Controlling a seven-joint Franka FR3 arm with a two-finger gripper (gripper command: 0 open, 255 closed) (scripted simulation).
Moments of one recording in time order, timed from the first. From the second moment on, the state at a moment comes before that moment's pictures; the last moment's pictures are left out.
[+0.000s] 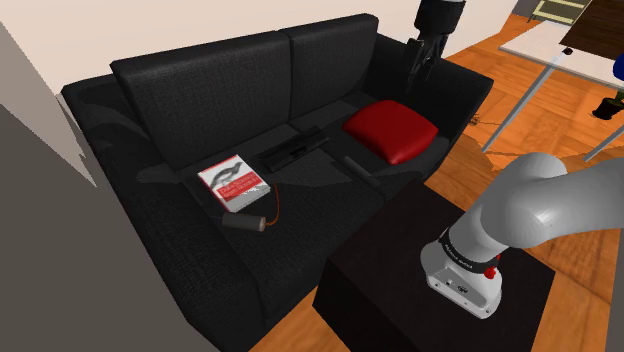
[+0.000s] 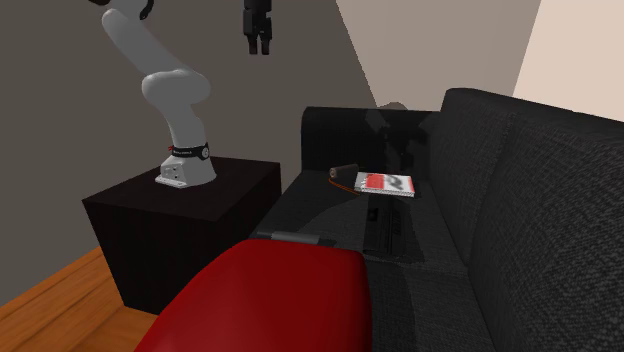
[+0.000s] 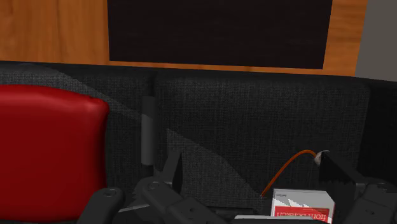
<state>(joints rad) 0.02 -0.74 -0.02 -2.31 0.02 1.51 -0.05</state>
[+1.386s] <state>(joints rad) -0.04 -0.34 -0.18 -2.56 -0.06 2.11 -0.21</state>
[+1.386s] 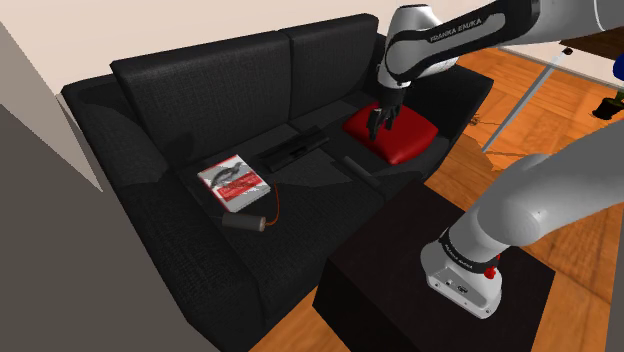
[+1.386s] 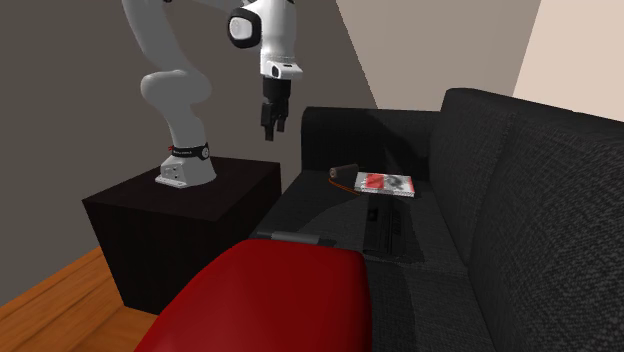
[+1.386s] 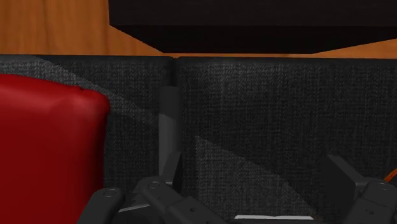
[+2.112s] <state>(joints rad) -0.07 0.09 -0.24 -2.50 0.02 2.44 -0.34</state>
